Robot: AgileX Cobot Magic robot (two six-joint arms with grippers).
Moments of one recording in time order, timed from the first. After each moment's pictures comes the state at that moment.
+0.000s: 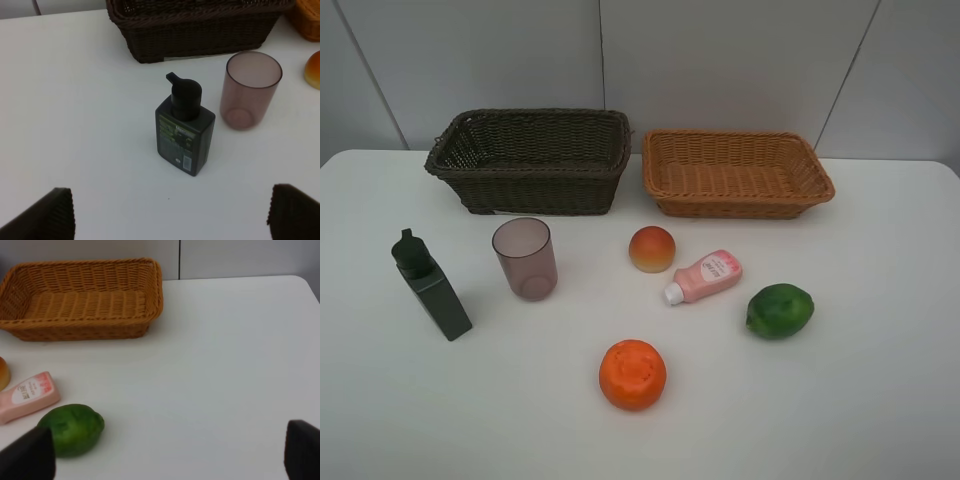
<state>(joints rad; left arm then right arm) -0.04 -0.01 -0.51 -0.04 1.06 0.04 0.00 0.00 -0.52 -0.07 1.06 0.06</state>
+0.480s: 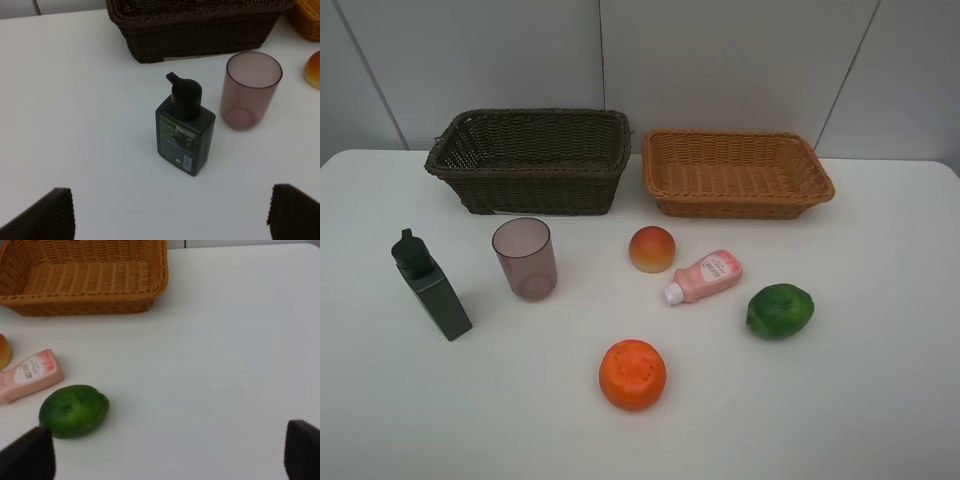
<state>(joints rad) -0.04 -0.01 -0.51 -0.04 1.06 0.04 0.00 0.20 -0.58 -0.05 1.06 0.06</state>
